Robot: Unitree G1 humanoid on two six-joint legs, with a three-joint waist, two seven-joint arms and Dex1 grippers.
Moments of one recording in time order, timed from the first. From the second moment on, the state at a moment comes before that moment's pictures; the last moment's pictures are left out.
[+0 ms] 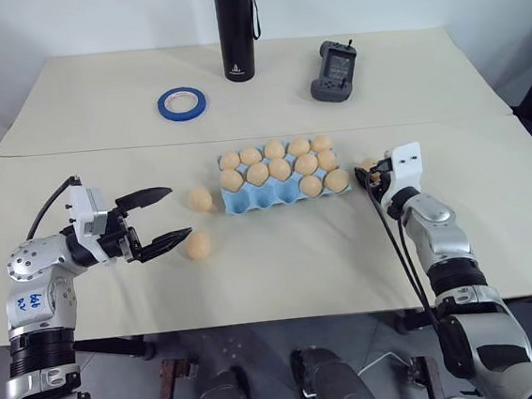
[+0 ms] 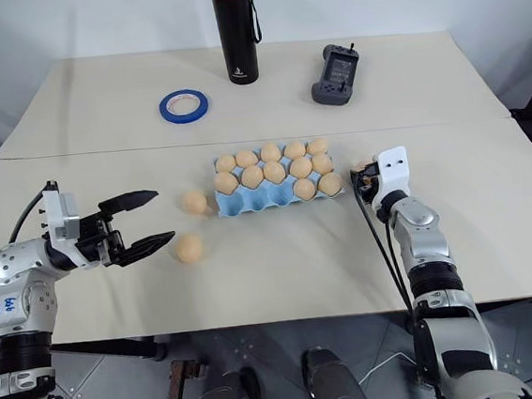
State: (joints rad) left arm -0.40 0.65 0.26 0.25 -0.49 0.03 -1.26; right arm -0.65 -0.34 -0.15 0.66 0.15 0.02 0.37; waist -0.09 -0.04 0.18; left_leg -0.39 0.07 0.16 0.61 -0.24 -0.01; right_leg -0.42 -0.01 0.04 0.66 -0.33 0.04
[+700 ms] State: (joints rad) left arm -0.37 0.66 0.27 0.24 -0.49 0.03 -1.24; right arm -0.57 -0.18 0.08 0.04 0.21 0.37 0.42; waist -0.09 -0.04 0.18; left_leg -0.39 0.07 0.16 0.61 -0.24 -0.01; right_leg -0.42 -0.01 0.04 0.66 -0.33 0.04
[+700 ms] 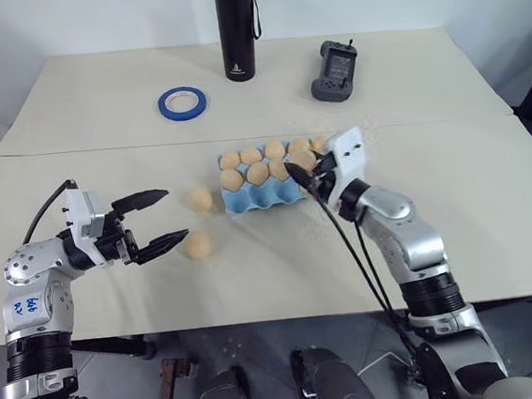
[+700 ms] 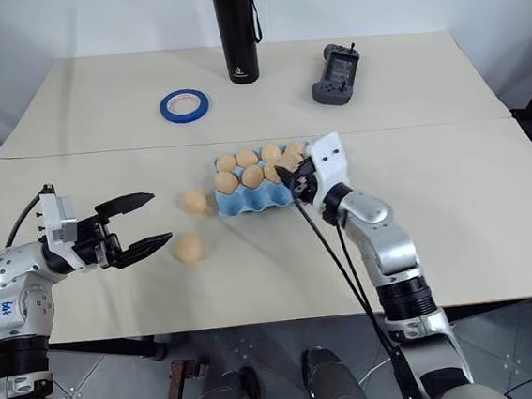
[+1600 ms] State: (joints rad) left arm -0.27 0.66 0.30 0.15 -0.51 0.04 -1.14; right arm -0.48 -0.37 0.05 -0.11 0.30 0.42 0.66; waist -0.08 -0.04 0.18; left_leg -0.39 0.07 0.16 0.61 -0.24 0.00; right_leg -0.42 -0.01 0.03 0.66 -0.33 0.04
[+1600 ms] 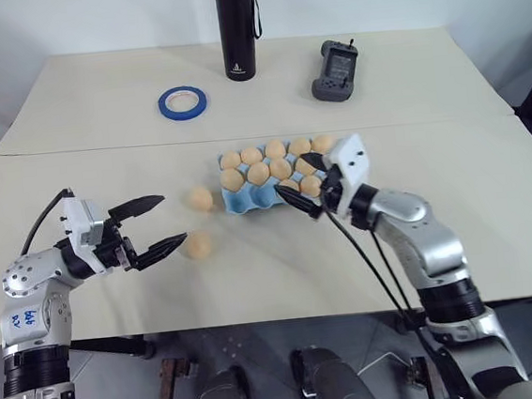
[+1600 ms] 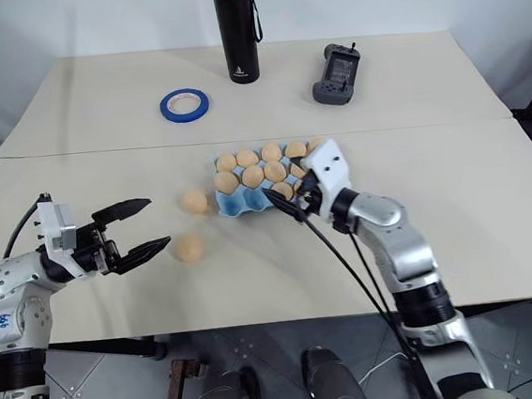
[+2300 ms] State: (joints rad) left arm 0.23 0.40 0.52 -0.25 -0.46 -0.05 -0.68; right arm -0.30 -0.68 -0.13 0.05 0.47 0.22 1.19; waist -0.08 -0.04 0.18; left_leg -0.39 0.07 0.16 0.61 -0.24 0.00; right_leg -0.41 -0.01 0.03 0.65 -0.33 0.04
